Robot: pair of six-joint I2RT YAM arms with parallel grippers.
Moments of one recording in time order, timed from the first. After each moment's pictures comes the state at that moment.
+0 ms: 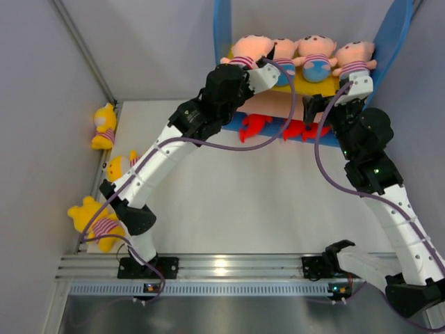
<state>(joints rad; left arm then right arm) -0.83 1.78 2.21 -0.65 -0.45 0.66 0.36 1.00 1.25 -0.11 0.14 -0.07</state>
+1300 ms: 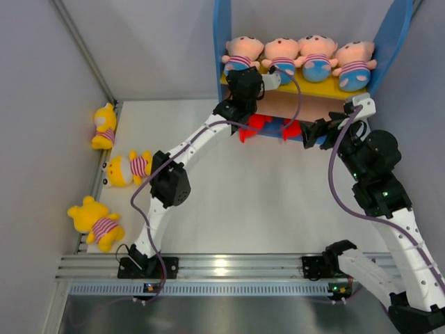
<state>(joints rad) -0.70 2.27 2.28 -0.16 -0.70 1.03 0.33 0.81 1.09 -0.22 -0.02 0.03</state>
